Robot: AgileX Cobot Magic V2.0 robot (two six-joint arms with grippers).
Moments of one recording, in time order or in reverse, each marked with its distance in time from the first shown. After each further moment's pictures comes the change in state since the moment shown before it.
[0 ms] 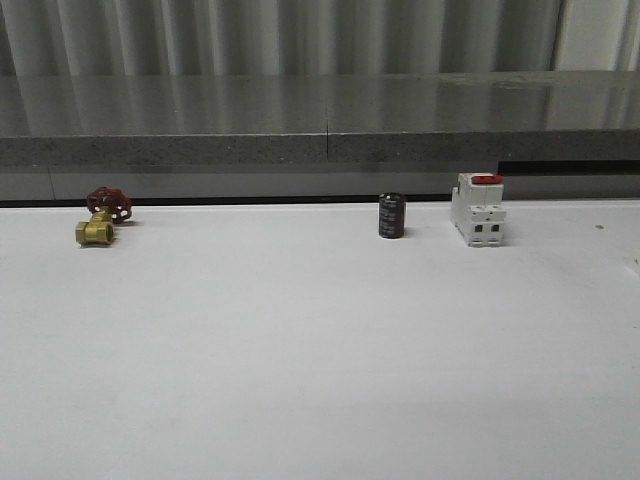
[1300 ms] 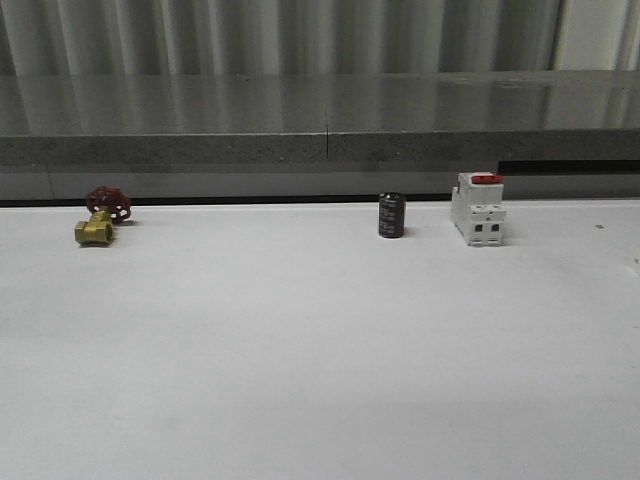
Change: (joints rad) left arm 0.348 1.167 -0.546 -0.085 -0.109 0.283; right arm 0.000 0.000 0.000 0.000 0.000 0.000
